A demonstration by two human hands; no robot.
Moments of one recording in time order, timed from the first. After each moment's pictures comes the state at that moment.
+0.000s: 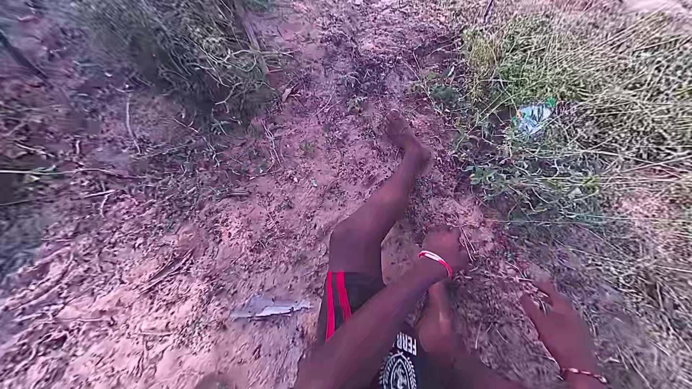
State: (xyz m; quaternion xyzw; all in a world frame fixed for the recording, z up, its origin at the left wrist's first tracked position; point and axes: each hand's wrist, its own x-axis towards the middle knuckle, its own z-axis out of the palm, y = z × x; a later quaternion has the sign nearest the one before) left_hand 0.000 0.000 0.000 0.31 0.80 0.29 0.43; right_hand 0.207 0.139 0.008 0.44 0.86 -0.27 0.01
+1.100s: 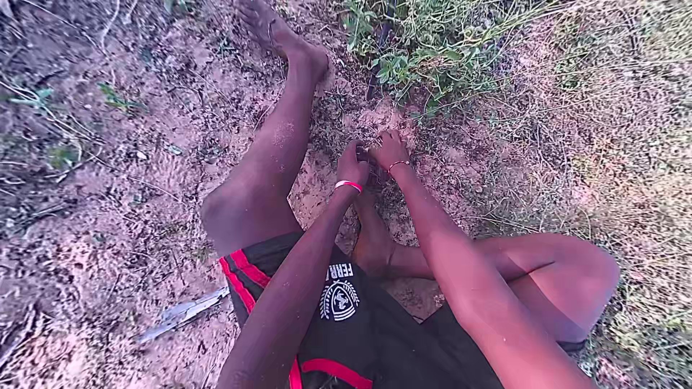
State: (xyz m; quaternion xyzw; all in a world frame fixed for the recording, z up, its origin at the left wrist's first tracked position) left_hand 0.013 0.024 -0.075 0.17 0.78 0.46 0.40; right_hand 0.060 0.145 -0.074 0.45 0.84 -0.26 0.15
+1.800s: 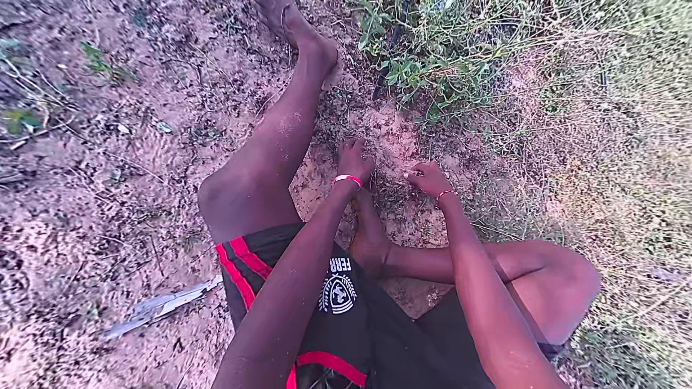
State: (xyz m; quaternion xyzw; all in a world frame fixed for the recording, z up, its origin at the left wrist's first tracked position) left_hand -0.001 0.020 -0.063 0.22 0.80 0.35 0.44; right_hand 0.160 0.175 -0.055 0.47 0.81 -0.30 0.21
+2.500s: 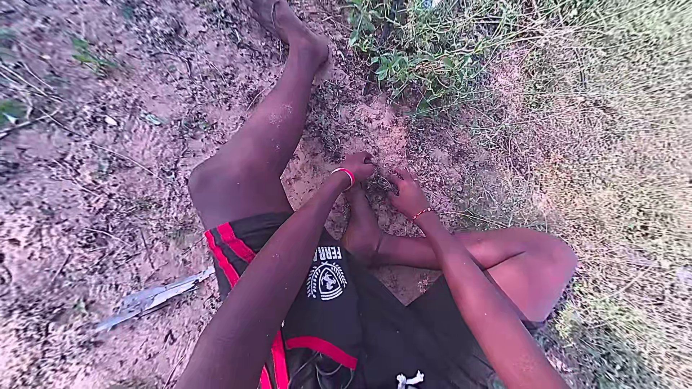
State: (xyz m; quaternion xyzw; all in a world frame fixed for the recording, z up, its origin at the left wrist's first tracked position) left_hand 0.013 0.020 -0.070 0.32 0.70 0.32 0.55; right_hand 0.184 0.110 -0.050 0.37 0.87 -0.22 0.23
